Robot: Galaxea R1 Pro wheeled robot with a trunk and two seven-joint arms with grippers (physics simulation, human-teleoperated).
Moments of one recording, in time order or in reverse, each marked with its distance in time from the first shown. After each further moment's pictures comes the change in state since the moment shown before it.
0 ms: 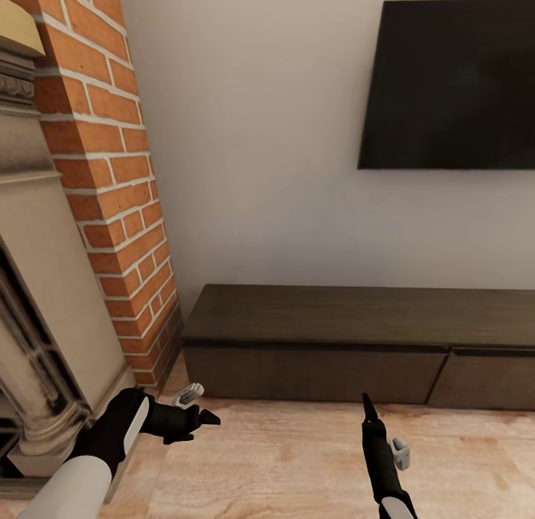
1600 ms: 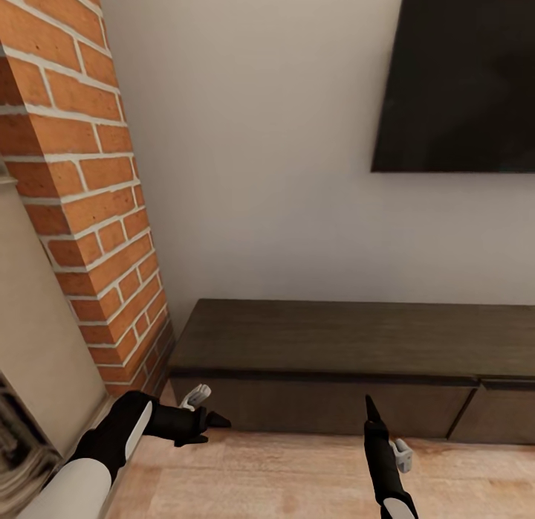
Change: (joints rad) left arm 0.009 0.012 -0.084 0.008 -0.001 0.002 -0.216; right arm -0.002 0.001 -0.024 0.005 0.000 0.008 -0.008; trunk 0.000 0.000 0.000
